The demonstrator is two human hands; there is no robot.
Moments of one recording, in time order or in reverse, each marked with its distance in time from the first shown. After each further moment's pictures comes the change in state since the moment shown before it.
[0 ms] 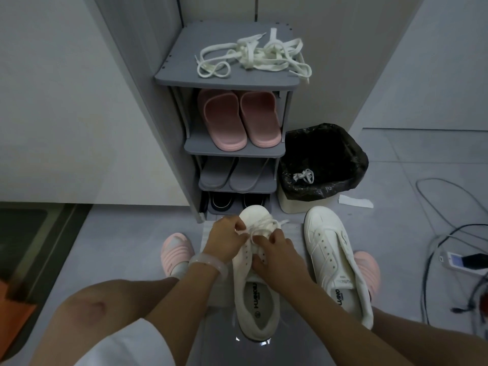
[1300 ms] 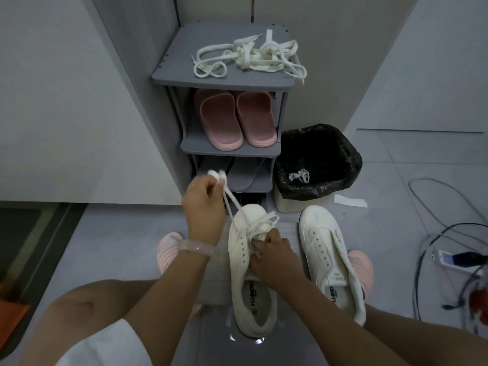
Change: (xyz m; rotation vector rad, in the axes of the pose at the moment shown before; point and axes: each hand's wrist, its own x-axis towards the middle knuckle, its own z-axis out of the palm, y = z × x) left_hand 0.000 0.040 -0.046 -0.261 0.721 0.113; right_hand 0.001 -0.002 -0.001 -0.054 -0.058 0.054
